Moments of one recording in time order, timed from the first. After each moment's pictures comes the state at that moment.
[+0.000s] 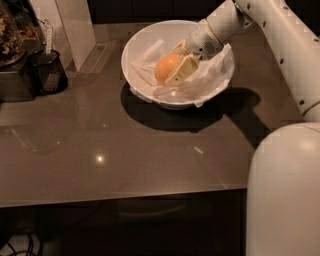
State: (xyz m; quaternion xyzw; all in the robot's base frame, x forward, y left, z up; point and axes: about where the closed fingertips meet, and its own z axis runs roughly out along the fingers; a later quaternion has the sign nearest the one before) arm 0.672 -0.046 0.900 -0.65 0.65 0.26 0.30
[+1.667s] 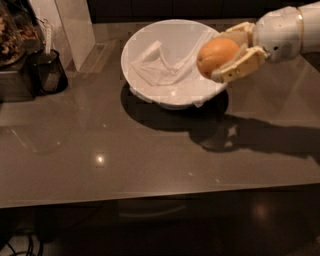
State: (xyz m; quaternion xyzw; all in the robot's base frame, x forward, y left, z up) arm 0.573 -0.134 1.000 -0.57 0.59 0.29 0.49
